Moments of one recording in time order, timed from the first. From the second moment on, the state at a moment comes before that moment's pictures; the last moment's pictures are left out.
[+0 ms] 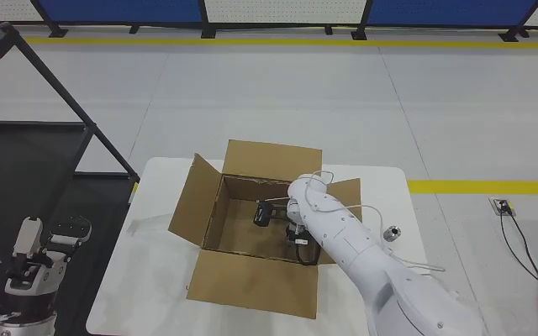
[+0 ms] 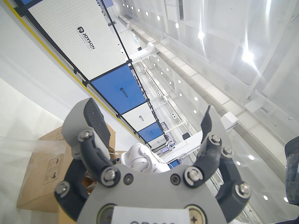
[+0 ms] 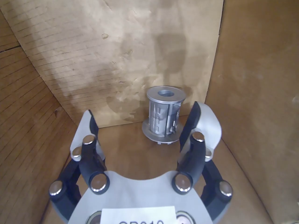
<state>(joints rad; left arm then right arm) 1.68 -1.23 -2.06 -2.16 -0.34 -0.30 -0.30 -0.08 -1.76 0.36 -0.26 -1.03 -0.69 0.91</state>
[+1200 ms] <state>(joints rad) 1.68 -1.23 -2.06 -2.16 -0.34 -0.30 -0.30 -0.10 -1.82 0.36 -0.15 -1.08 -0.61 0.89</state>
